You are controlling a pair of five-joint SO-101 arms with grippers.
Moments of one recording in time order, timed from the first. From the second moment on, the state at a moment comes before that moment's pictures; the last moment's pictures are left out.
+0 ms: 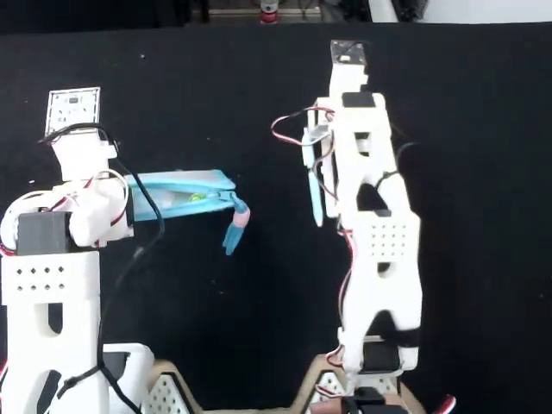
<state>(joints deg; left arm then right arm) -7.6 -39.6 29.8 78.3 -1.1 -1.8 56.3 -44.0 64.5 -5.2</state>
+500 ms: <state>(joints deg) -7.6 -39.6 29.8 78.3 -1.1 1.6 66.6 -79.1 92.2 2.7</state>
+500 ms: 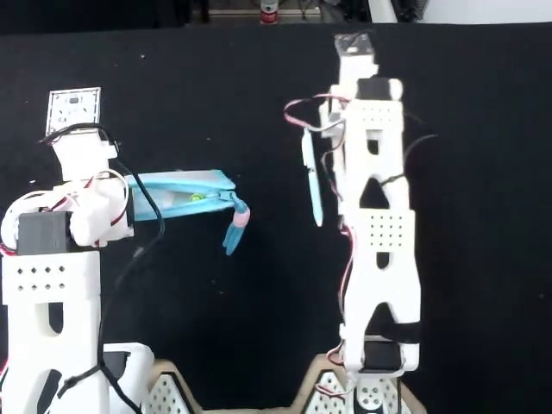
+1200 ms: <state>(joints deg) -7.6 -39.6 29.8 78.3 -1.1 6.8 54.5 -58.0 99.3 11.5</state>
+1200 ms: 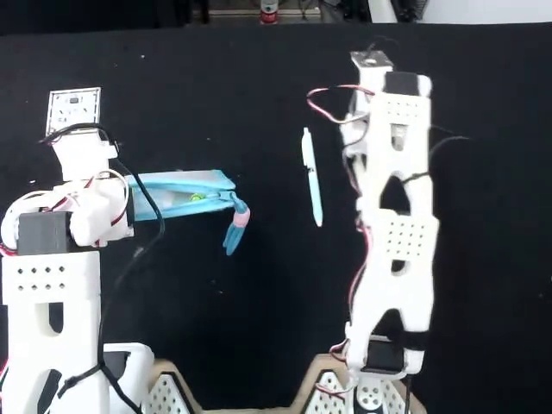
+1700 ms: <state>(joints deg) -7.6 -39.6 29.8 78.3 -1.1 24.8 52.2 -41.2 95.1 31.0</state>
